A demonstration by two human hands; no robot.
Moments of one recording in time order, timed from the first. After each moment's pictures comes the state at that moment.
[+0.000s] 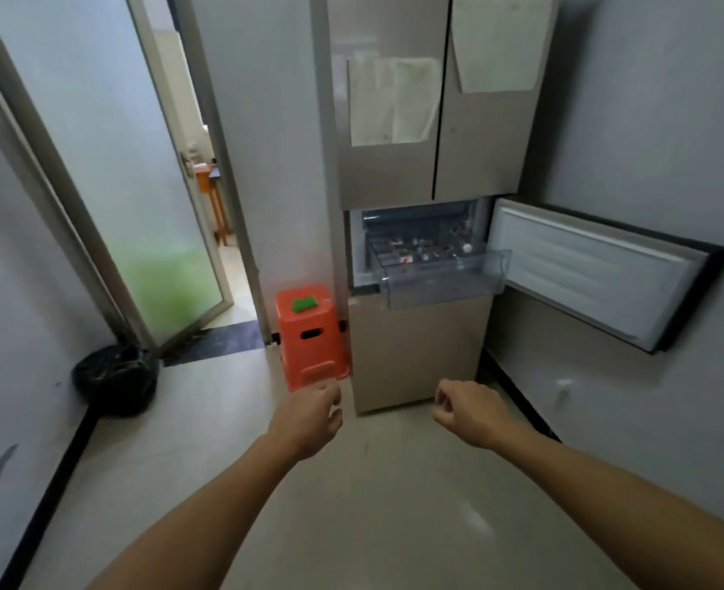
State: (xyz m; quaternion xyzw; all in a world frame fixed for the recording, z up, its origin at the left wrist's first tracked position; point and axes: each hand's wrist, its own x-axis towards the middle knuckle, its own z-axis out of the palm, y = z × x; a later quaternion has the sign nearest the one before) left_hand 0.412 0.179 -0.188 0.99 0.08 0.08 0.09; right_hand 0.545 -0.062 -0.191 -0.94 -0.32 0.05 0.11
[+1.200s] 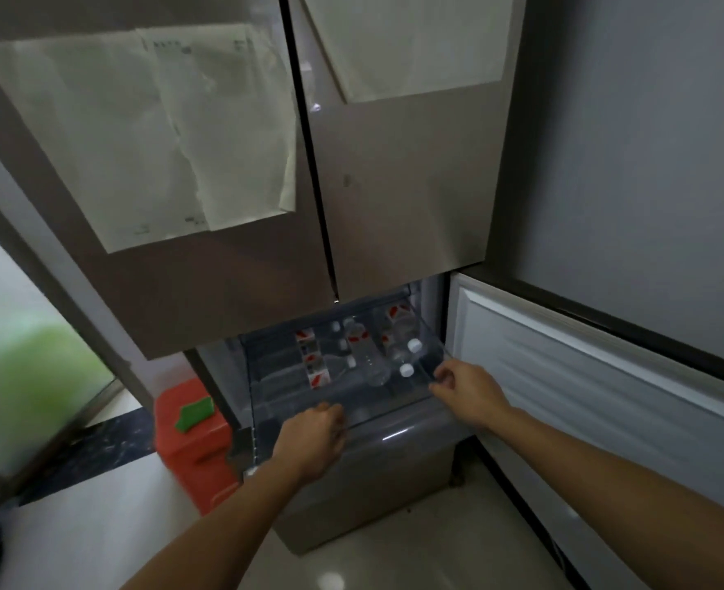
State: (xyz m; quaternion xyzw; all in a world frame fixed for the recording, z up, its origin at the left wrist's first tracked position) left_hand 1.055 0.223 -0.214 1.00 0.01 0.01 0.09; right_hand 1.181 -0.023 -0.198 -0.93 -0.16 0.09 0.31
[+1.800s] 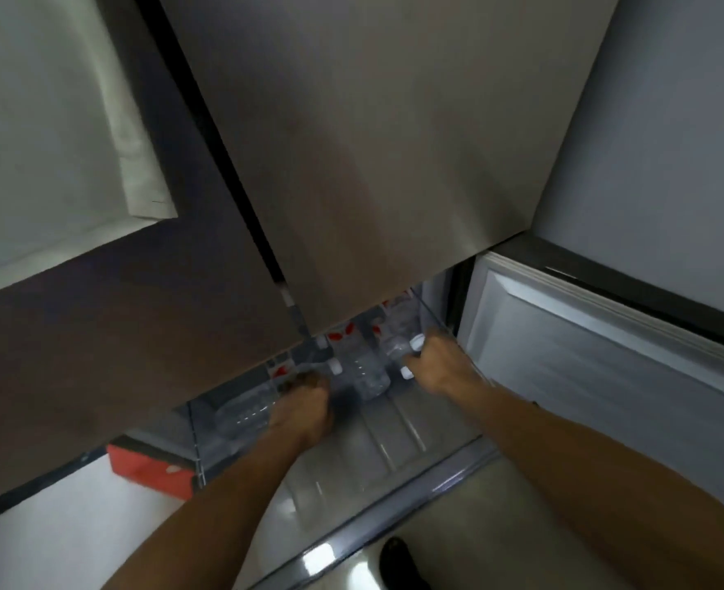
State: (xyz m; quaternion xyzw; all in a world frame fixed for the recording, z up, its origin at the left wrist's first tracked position) left_hand 1.249 0.291 -0.306 0.98 0.05 -0.18 0.06; right_hand 1.331 0.074 -0.283 -0.92 -0.02 0.19 0.34
